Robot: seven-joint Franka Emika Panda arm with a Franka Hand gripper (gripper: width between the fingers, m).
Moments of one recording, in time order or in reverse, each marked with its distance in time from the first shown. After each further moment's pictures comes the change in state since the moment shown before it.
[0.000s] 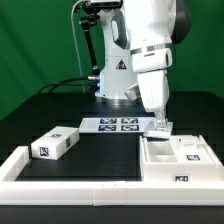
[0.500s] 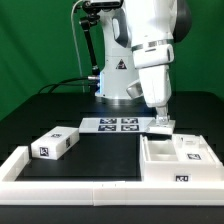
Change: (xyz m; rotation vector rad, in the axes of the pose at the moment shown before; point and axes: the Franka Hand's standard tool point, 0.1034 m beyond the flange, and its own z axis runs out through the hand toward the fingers) arm 0.000 -0.002 -0.005 -0.016 0.002 0.020
